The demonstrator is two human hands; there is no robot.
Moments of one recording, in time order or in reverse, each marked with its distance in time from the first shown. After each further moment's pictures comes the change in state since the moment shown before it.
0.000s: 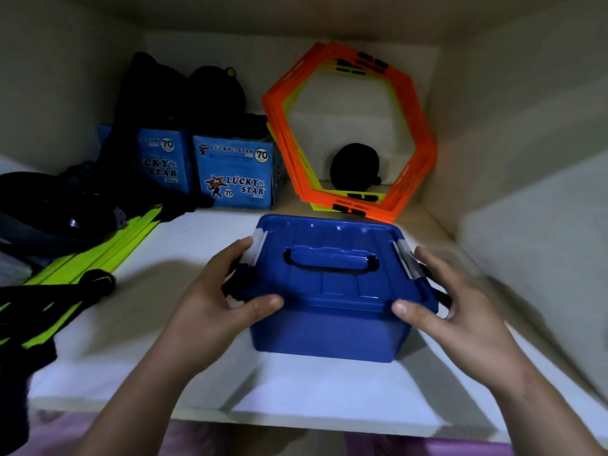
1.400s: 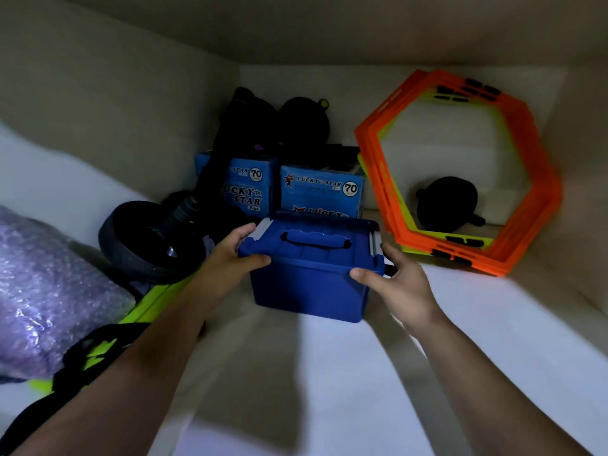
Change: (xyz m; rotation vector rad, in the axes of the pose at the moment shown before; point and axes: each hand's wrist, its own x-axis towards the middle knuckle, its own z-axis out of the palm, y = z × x) left_hand 0.169 -0.089 -0.158 -0.082 0.144 -0.088; right_hand 0.193 -0.041 0.211 0.309 -0.047 0.060
